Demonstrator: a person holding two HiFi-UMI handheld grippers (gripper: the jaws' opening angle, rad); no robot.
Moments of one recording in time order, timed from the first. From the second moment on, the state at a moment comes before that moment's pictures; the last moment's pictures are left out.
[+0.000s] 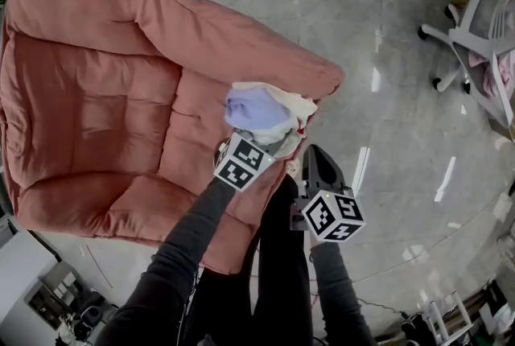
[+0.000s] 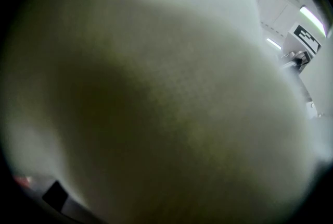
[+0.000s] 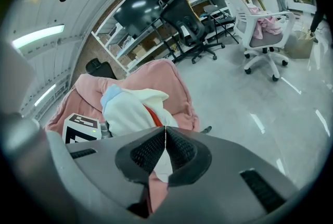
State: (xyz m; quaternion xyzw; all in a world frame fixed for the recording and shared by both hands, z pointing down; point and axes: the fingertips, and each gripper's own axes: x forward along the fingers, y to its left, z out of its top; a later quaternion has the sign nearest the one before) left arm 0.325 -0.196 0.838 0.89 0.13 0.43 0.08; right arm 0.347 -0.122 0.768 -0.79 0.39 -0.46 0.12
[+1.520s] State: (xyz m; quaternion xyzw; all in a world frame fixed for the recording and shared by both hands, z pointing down) left arm 0.207 -0.204 0.773 0.90 0.08 0.42 0.08; right arm 0.249 -0.100 0.729 -0.80 0.38 -0.44 0.13
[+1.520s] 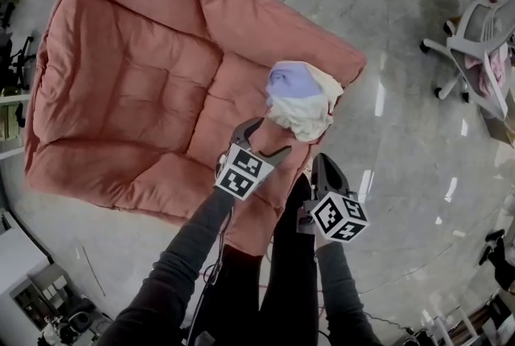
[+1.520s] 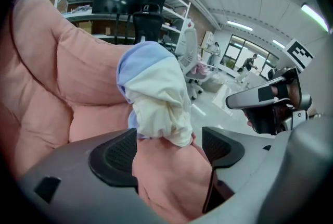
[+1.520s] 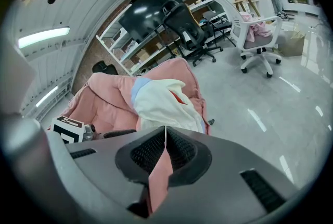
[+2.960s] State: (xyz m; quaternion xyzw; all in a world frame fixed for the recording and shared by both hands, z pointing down) left arm 0.095 -0.185 0.554 0.95 0.03 0.30 0.11; right arm 0.150 -0.138 0.538 -0.75 0.49 -0.42 0.14
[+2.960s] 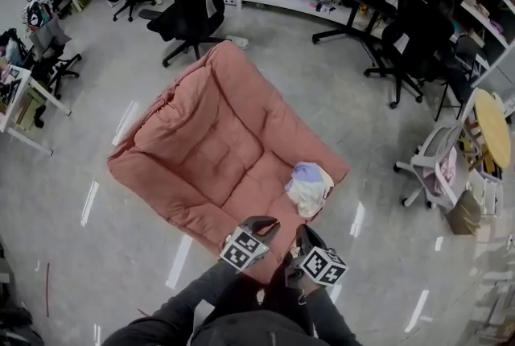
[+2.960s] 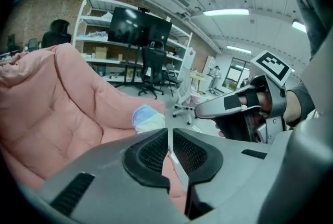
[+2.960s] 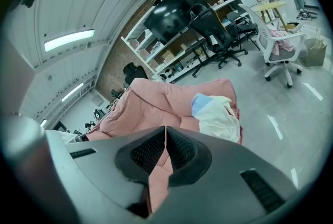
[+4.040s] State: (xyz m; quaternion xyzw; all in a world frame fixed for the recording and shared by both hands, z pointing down) left arm -0.003 -0.160 0.444 0.98 0.00 0.19 0.07; right arm 0.052 -0.127 0.425 -0.76 0.57 -0.28 0.14
